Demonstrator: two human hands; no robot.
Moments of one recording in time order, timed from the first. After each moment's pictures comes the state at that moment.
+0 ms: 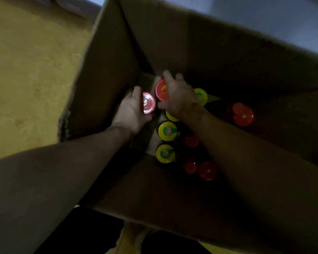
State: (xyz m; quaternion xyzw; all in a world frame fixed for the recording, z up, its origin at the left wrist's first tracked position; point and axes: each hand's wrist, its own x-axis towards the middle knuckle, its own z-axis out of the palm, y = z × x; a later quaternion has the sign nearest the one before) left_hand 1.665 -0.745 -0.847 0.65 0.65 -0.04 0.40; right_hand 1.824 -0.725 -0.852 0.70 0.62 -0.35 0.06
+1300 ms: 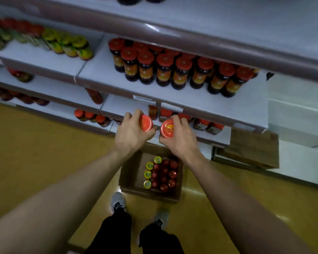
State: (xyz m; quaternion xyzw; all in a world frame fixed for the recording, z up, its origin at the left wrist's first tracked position) left_hand 1.747 -0.754 -0.128 0.72 0.62 0.13 0.27; right_hand 1.915 -0.808 -0.134 0.78 0.57 -0.23 -0.14
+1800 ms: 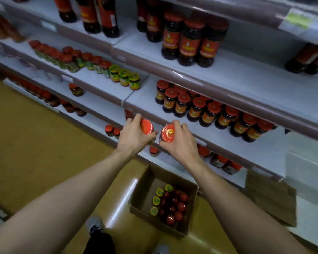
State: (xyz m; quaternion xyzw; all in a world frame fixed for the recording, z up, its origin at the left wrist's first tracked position) left_hand 1.645 -0.738 -0.040 0.66 0.67 0.23 0.25; right_hand 1.820 -0.763 -0.042 0.71 0.65 -0.21 -0.17
